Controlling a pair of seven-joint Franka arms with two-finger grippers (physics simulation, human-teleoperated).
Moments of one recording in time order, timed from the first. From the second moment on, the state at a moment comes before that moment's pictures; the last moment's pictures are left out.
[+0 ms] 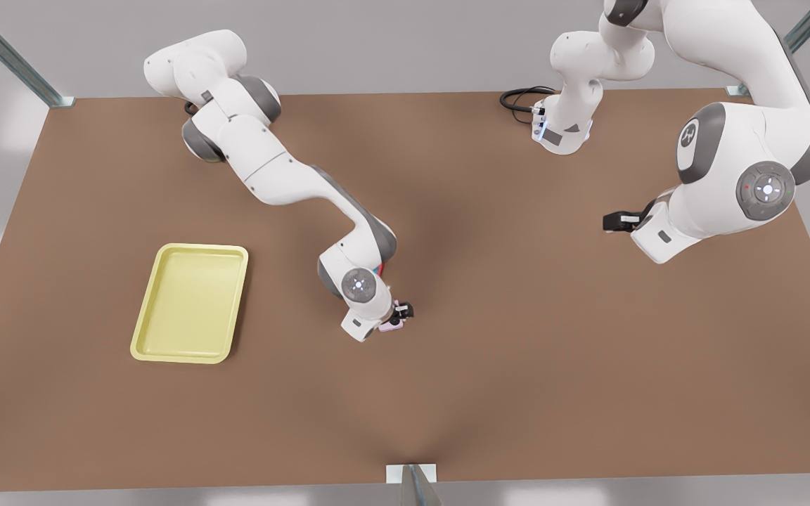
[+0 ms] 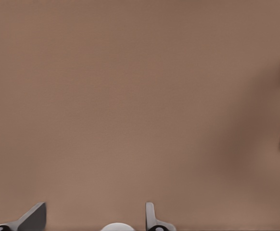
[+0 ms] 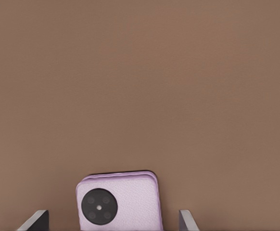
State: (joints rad) left arm -0.15 0.26 0.01 -1.32 -0.02 1.26 -0.07; right arm 0.48 1.02 0.23 -1.13 -0.08 2.17 0.55
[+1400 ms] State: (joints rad) left arm -0.15 0.24 0.02 -1.30 -0.02 1.25 0.01; right arm 0.52 1.05 0.22 -1.15 -0.16 2.19 0.36
